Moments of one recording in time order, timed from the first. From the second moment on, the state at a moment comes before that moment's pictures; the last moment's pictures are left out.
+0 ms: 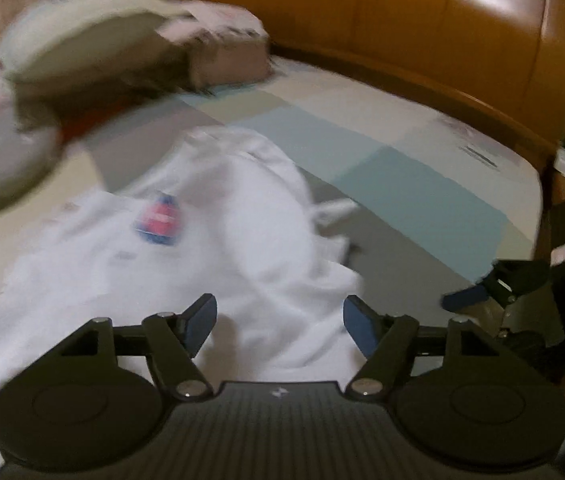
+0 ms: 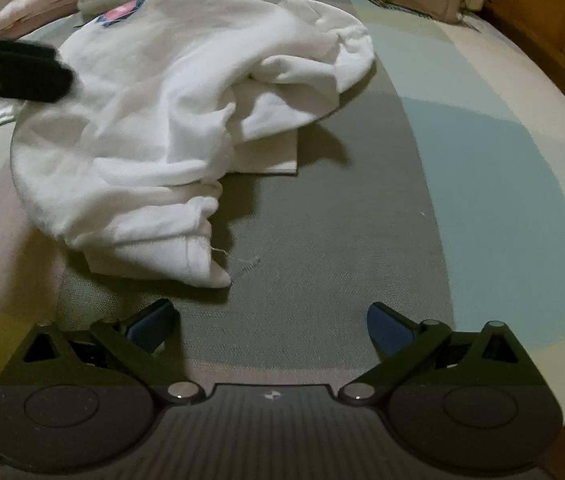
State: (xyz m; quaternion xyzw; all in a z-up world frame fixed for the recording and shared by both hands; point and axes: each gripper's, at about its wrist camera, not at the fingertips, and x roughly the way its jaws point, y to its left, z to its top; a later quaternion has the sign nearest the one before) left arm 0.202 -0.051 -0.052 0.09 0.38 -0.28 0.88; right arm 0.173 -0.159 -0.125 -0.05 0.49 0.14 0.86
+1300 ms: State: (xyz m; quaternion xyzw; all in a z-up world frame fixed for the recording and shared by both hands) left arm 0.154 -0.047 -0.033 0.12 0.37 -0.27 0.88; right arm 0.189 -0.180 -0.104 -0.03 0.42 0.21 0.88
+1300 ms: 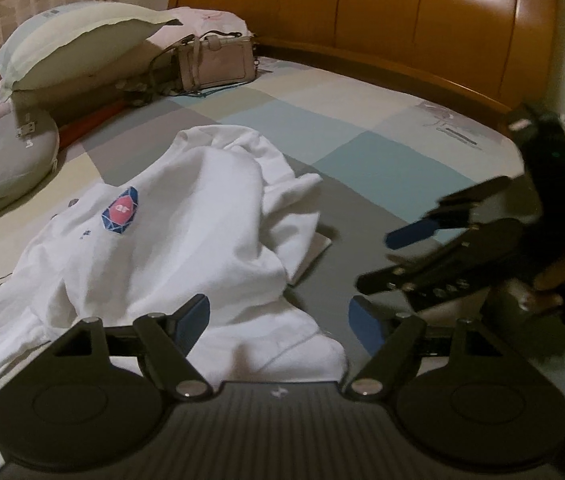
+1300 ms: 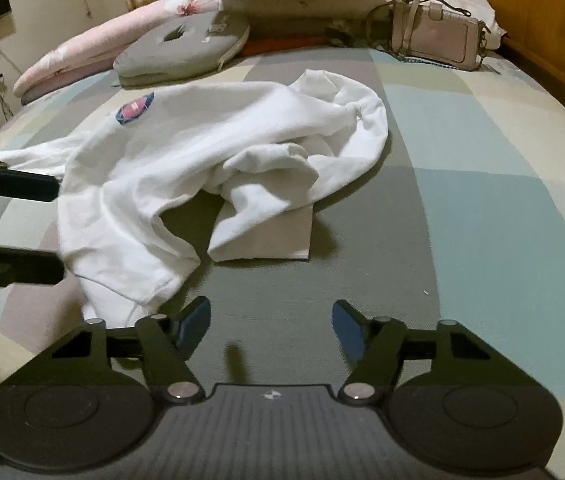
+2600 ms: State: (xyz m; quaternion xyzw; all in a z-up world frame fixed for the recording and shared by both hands) left arm 0.144 -0.055 -0.036 0.10 0.39 -0.25 0.88; right arm 0.232 -0.162 -0.117 -0.16 0.34 0.32 0.87
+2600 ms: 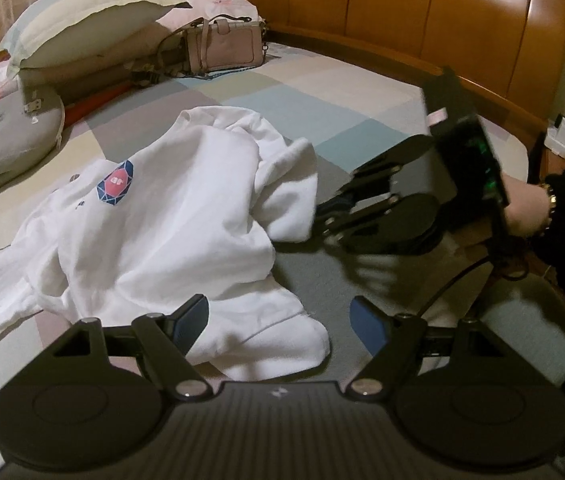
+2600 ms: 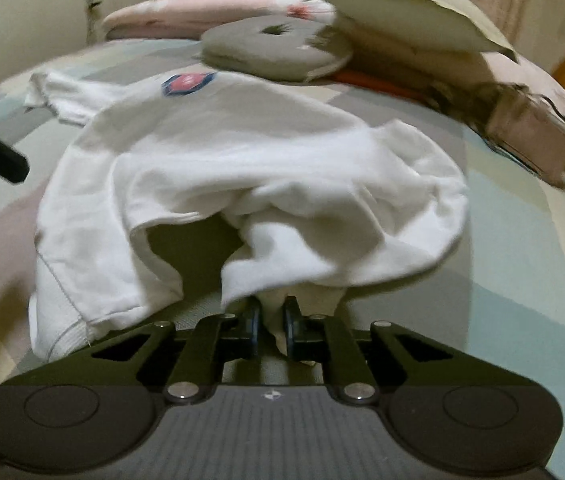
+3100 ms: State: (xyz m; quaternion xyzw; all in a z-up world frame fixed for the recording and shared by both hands) left arm 0.145 -0.062 -0.032 0.11 0.38 -0.25 0.88; right arm 0.257 -0.306 -0.092 -0.03 0.40 0.16 0.90
